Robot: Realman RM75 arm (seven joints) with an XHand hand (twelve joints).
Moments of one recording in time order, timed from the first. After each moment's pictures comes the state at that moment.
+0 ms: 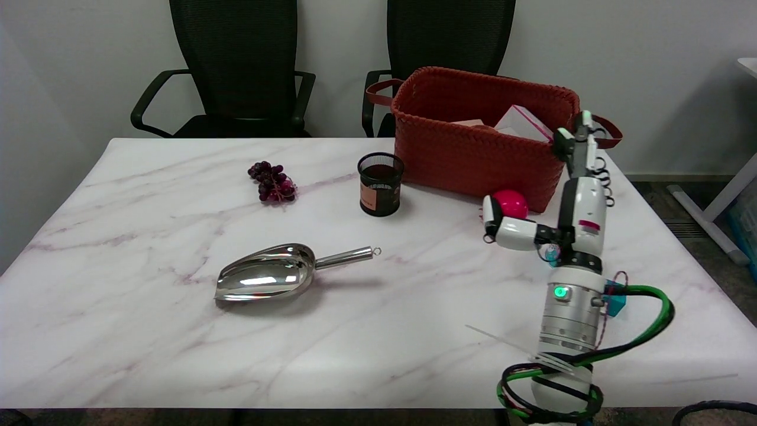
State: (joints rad) arm -0.12 -1.18 -2.30 1.59 1.25 1.59 -0.12
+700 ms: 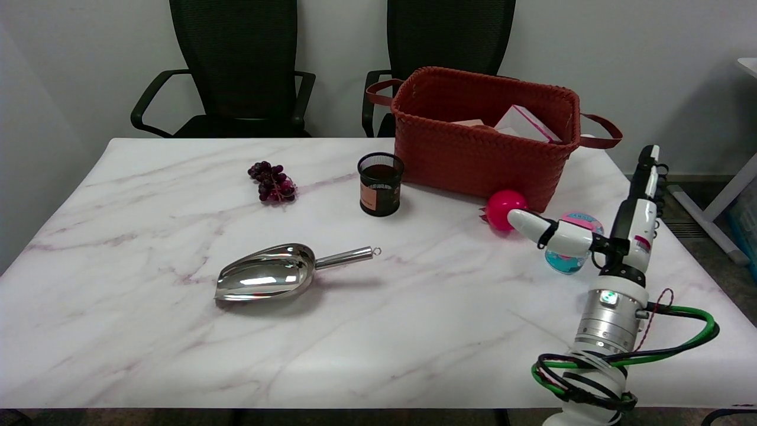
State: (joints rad) arm -0.18 -1.12 -2.24 1.66 1.48 1.68 0.04
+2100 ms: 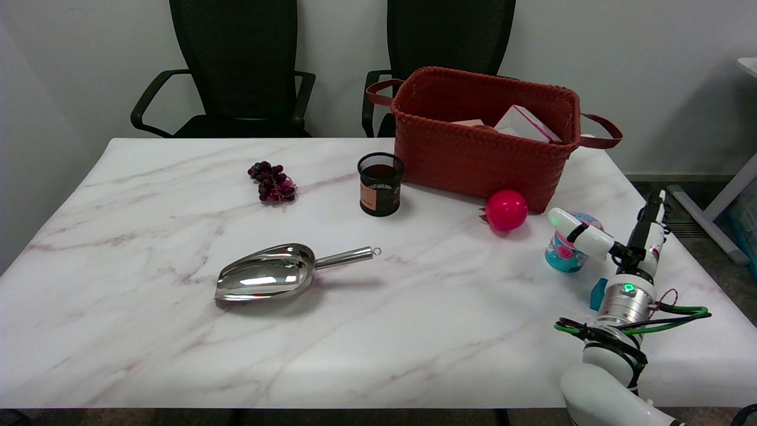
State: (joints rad) arm -0.15 -1.11 -1.98 1.42 1.77 1.39 0.37
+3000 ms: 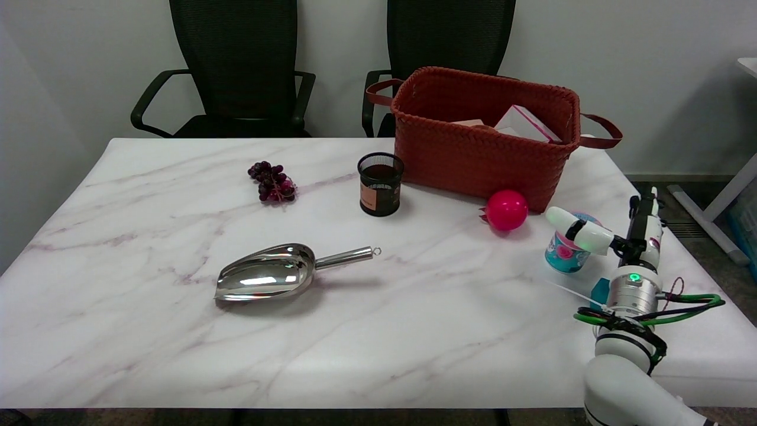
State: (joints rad) arm -0.22 -1.05 -1.94 1.61 1.88 1.32 0.19
